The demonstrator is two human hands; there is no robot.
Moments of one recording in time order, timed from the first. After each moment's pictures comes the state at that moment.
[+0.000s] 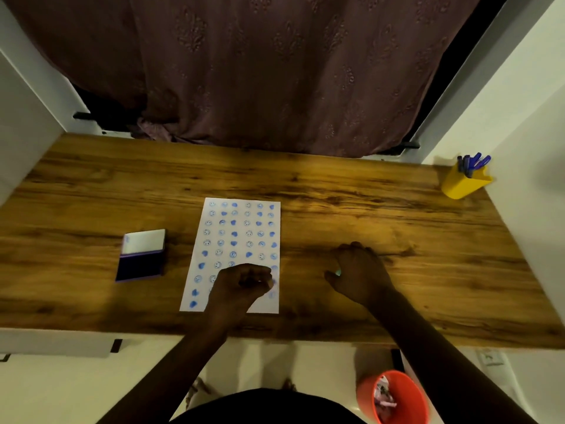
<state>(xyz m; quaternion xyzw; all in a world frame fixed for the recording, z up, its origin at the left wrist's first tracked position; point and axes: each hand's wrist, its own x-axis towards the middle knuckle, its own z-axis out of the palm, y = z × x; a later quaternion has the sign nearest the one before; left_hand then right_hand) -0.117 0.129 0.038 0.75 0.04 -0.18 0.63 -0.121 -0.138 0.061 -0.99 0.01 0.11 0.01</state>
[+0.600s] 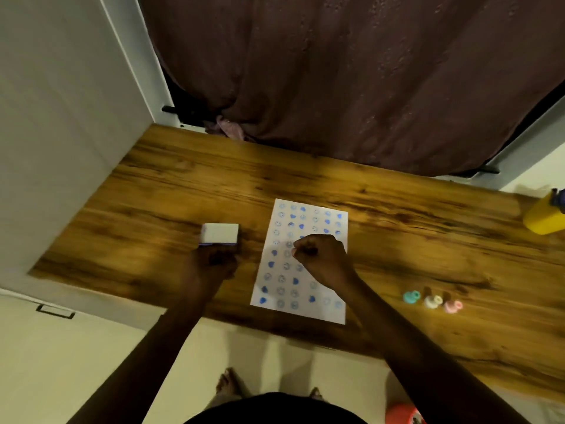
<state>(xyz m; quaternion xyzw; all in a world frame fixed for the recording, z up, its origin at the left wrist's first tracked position) -0.068 0.308 0.025 0.76 0.15 -0.05 0.64 -0.047 0.057 0.051 -0.92 0.03 0.08 0.39</state>
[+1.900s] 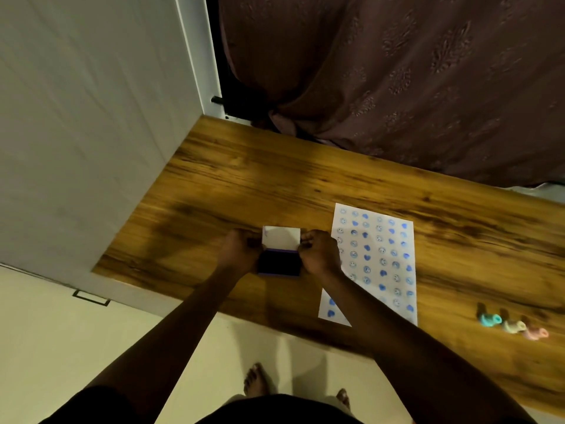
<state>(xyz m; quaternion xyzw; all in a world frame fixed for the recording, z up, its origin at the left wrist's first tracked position) 0.013 0.411 -0.014 0.88 0.08 -0.12 0.45 0.015 0.218 -0.002 -0.92 0.14 0.10 0.36</state>
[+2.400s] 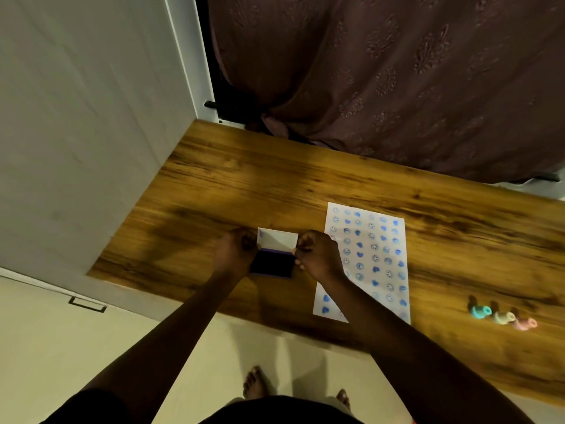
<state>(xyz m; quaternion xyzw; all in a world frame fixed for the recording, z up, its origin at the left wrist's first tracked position) 0.001 0.404 -0.013 0.90 0.07 -0.04 0.42 -0.004 0.202 0.008 -0.88 0.11 0.10 0.45</state>
